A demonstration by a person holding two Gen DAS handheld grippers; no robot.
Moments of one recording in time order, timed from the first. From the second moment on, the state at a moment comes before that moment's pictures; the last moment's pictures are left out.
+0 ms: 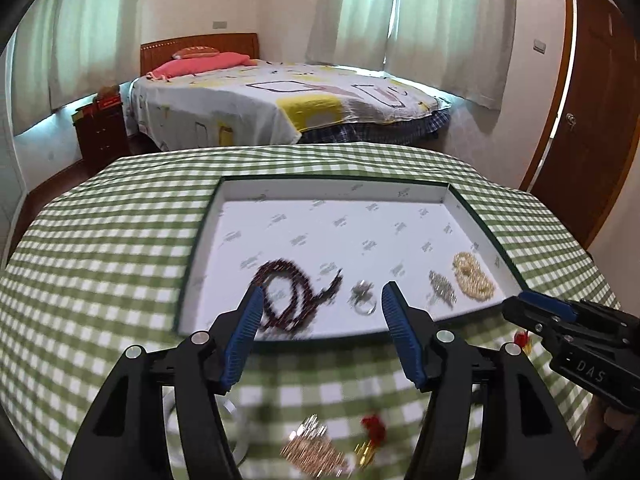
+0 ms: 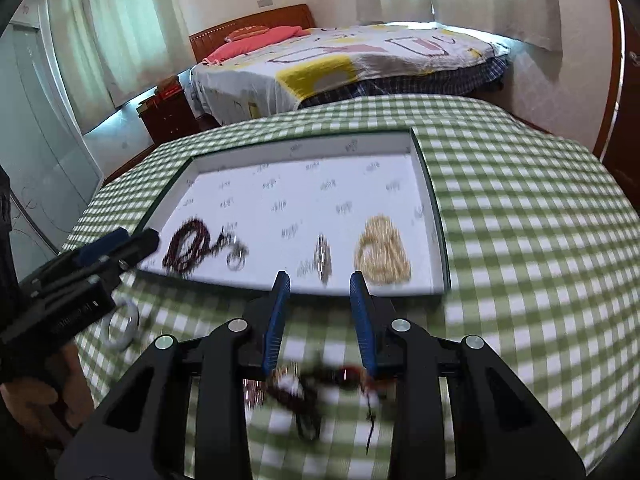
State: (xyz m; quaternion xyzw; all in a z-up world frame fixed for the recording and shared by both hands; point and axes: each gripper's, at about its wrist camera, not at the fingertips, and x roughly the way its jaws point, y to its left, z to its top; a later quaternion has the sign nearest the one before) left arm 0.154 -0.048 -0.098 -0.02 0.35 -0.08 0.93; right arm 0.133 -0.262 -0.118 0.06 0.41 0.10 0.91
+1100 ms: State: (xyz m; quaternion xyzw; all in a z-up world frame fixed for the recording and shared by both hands) left arm 0.104 0.011 -0.125 -0.04 0.39 -0.02 0.92; right arm 0.085 -0.253 -0.160 0.02 0.45 0.10 0.89
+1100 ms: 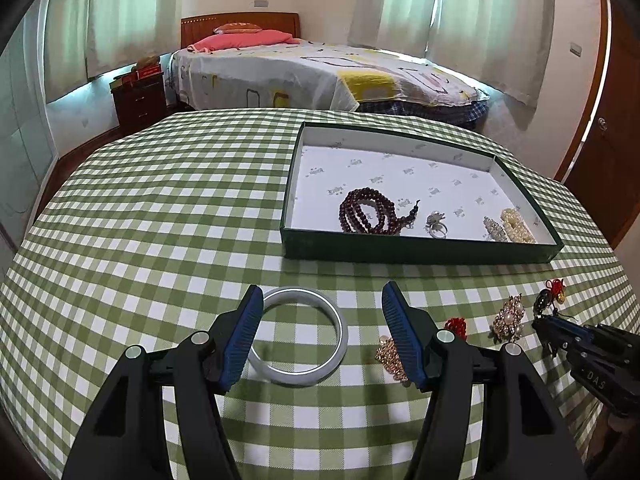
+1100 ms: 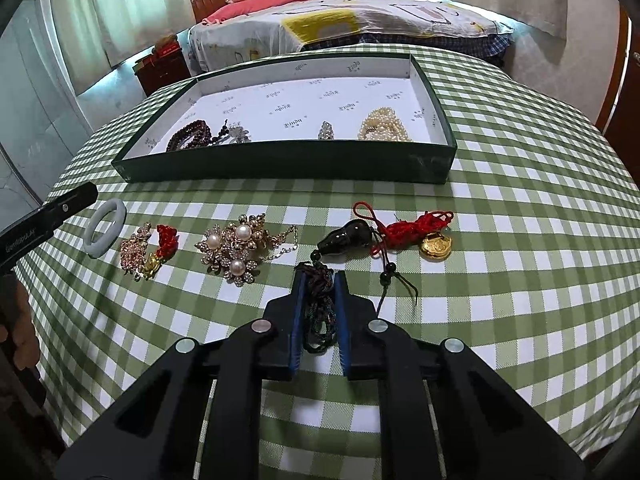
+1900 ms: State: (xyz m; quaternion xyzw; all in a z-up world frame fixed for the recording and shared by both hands) left arm 0.109 0.020 -0.163 -0.01 0.43 -0.01 0.90; right arm 0.091 -0.250 -0.161 0.02 0.44 0.10 0.89
